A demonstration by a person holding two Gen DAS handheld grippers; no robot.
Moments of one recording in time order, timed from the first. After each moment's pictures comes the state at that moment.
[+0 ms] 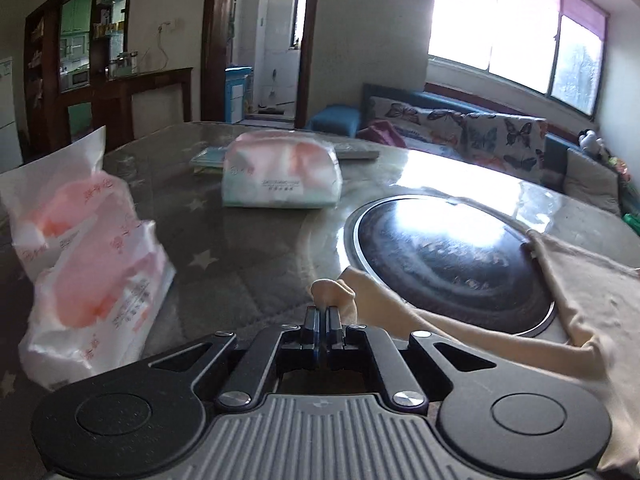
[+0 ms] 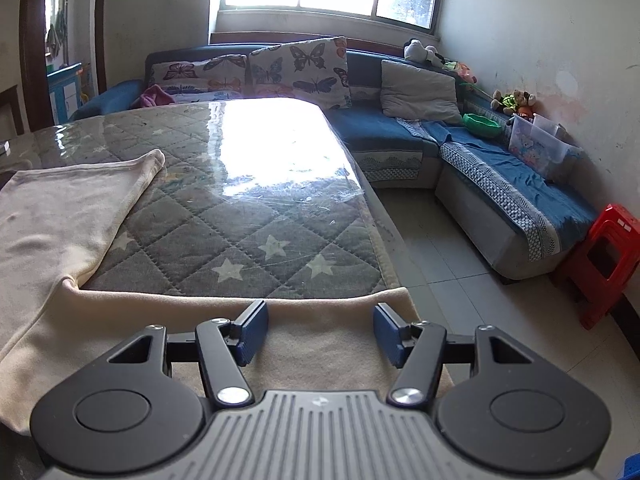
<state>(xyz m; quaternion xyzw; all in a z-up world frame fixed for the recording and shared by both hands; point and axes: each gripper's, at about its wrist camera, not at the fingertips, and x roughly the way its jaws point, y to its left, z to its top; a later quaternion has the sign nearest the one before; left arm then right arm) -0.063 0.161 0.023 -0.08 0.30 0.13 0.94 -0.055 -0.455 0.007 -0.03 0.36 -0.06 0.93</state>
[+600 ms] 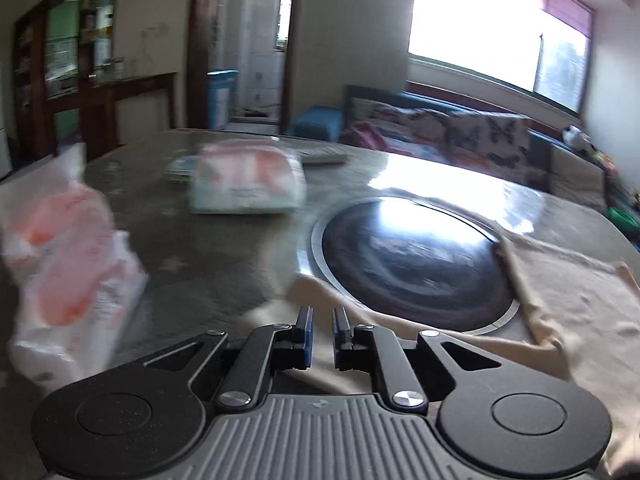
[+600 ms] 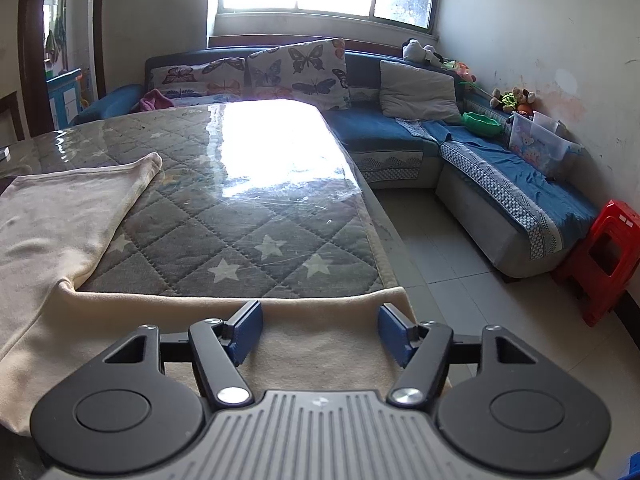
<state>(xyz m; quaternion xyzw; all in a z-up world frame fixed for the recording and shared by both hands) -0.057 0.124 0.033 -0.07 0.30 0.09 0.95 -0.057 -0.462 0.004 -0.02 0.35 -0.06 0.93</state>
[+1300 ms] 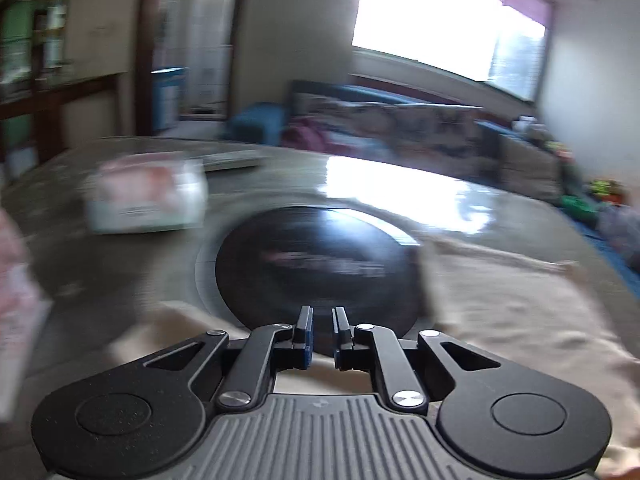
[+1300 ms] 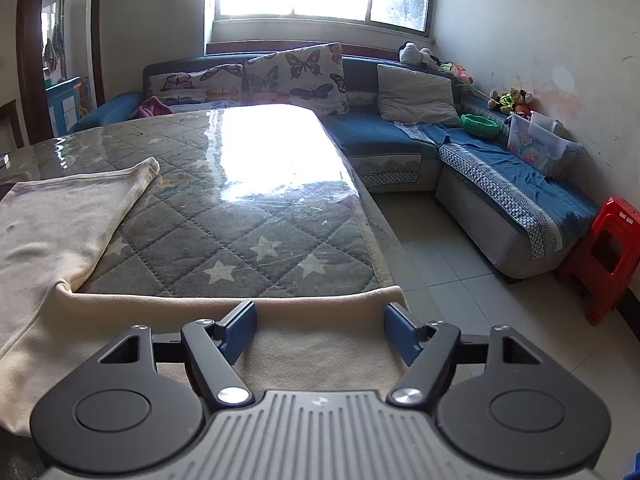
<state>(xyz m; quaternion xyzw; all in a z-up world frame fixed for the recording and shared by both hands) -0.025 0.064 0.051 -0.09 0.30 -0.01 0.95 -0.061 -0.465 0.002 -0.01 0.34 -0.06 0.94</state>
